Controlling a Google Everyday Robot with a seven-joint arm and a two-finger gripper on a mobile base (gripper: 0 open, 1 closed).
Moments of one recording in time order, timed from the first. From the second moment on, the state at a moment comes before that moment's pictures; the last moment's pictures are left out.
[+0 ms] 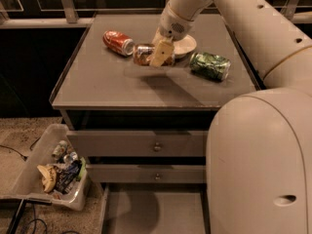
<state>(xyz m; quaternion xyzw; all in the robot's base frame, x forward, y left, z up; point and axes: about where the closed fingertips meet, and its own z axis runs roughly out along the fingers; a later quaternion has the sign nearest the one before) 0.691 -0.022 0.889 -0.67 0.70 0.13 0.20</state>
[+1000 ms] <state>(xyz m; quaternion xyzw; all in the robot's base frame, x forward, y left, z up) 0.557 -0.103 0.948 -0.68 0.67 0.11 0.27</state>
